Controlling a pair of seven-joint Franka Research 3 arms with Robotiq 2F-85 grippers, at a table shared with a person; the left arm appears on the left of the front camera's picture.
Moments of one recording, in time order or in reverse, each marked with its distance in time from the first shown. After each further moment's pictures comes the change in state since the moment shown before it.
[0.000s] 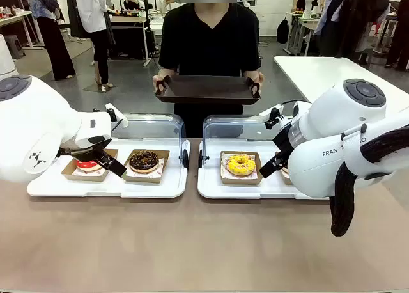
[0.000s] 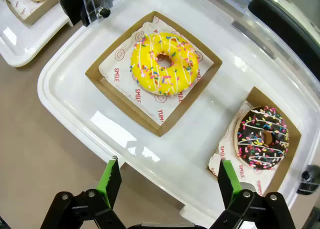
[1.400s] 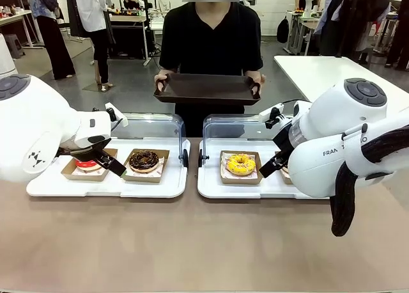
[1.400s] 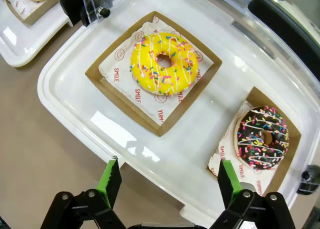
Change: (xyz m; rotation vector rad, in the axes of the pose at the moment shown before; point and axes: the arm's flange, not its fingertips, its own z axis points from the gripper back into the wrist) left arm 0.000 0.000 0.000 0.000 0.000 0.000; right arm 0.000 0.000 0.000 0.000 0.000 0.000
